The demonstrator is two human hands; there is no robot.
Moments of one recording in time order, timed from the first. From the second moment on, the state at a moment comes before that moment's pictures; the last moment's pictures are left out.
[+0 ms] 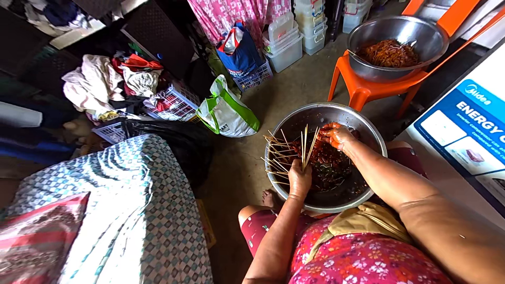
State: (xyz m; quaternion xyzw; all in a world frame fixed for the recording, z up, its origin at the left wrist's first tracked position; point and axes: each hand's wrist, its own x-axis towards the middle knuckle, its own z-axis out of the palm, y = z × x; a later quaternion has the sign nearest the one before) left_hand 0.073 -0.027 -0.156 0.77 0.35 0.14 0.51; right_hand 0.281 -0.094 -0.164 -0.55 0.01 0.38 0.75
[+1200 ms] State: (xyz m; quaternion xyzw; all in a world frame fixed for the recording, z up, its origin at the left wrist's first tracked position) left_hand 0.072 -0.032 -0.144 0.79 0.36 0.13 0.48; right_hand 0.255 -0.088 -0.157 -0.53 0.04 0.44 0.72
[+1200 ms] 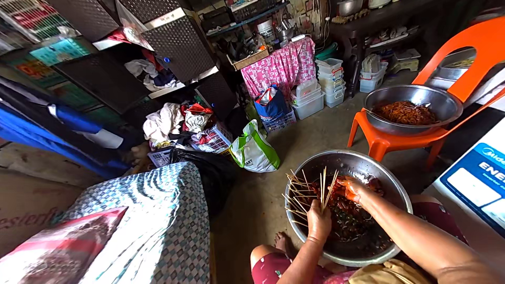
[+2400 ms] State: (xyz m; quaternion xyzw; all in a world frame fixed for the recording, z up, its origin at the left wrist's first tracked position) left_hand 0.077 -0.026 -0.124 0.67 0.33 0.08 0.67; right_hand 0.248 -0.104 -0.180 -0.83 -0.32 0.44 -0.10
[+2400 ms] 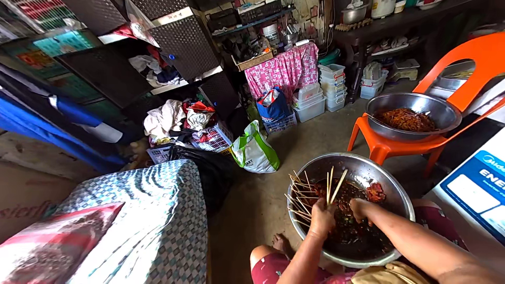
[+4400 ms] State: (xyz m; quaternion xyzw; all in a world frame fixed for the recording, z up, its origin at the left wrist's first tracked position) left_hand 0.074 -0.030 -0.155 0.78 0.35 0.16 0.49; right_hand 0.267 -0.095 -0.209 -0.87 -0.38 0.30 0.12
